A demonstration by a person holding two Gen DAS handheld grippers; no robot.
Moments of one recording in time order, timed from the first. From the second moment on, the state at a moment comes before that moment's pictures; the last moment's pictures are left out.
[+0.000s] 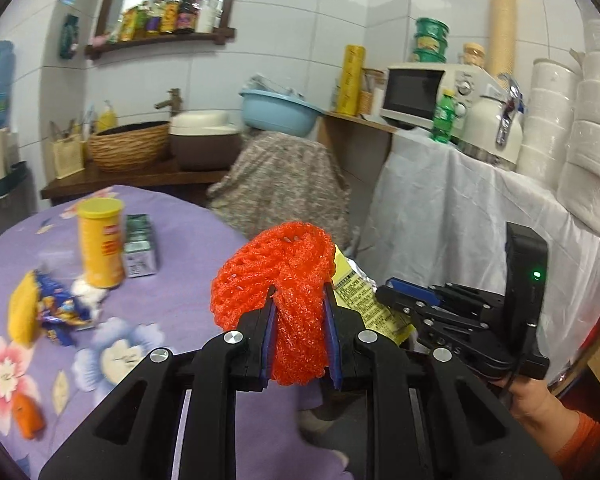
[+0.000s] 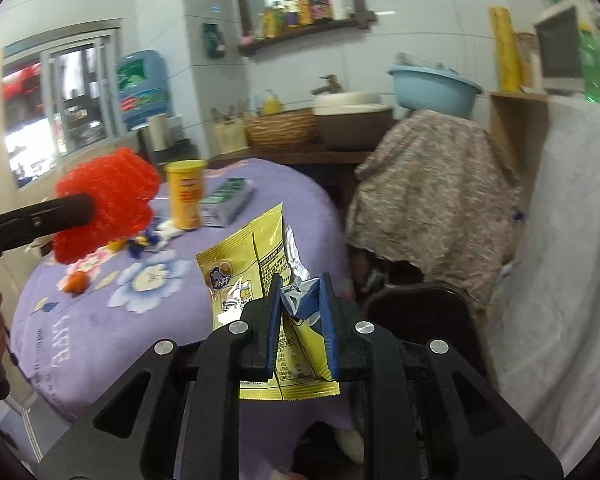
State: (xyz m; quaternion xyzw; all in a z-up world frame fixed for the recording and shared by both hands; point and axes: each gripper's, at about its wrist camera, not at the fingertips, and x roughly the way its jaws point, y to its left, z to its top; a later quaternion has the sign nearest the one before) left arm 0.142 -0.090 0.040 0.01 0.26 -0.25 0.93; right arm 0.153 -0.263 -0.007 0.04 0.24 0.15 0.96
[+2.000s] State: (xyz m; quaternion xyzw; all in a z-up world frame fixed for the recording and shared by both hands) left arm 0.273 -0.291 -0.174 0.07 0.48 -0.30 0.82; right arm 0.159 -0.395 -0.164 0.08 0.37 -0.10 0.92
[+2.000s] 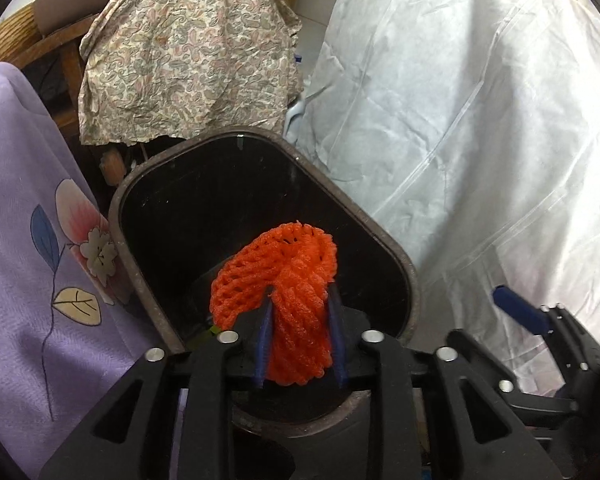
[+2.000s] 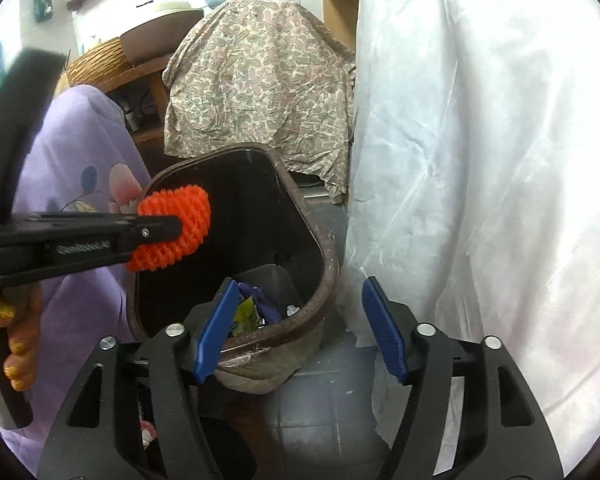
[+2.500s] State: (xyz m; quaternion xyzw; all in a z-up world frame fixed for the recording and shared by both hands) left arm 0.208 -0.268 -0.106 0.05 0.40 -0.29 0.87; right arm 0.141 -0.401 -0.148 0.07 0.36 -0.13 0.92
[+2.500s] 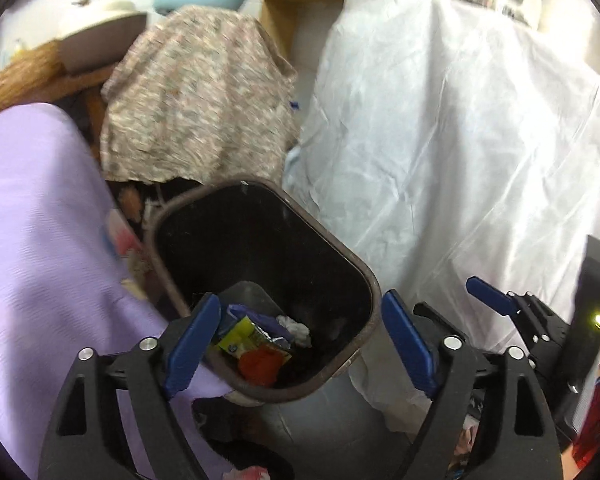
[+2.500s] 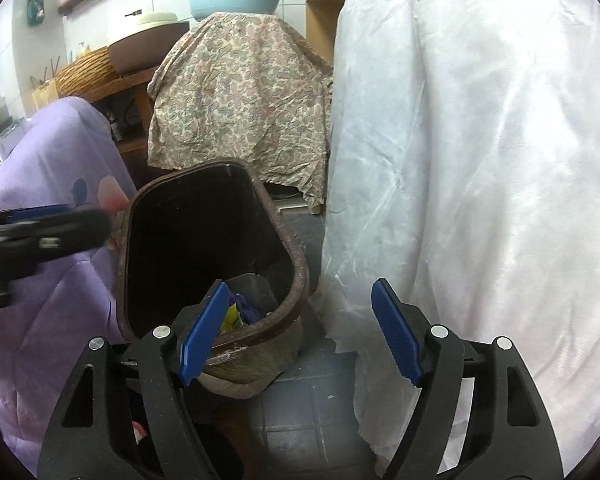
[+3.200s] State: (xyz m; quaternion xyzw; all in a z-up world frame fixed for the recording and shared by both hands) left arm 0.154 -0.112 -0.012 0.01 0.29 -0.21 0.93; right arm 0.153 -0.309 -0.062 0.06 0.30 0.04 0.95
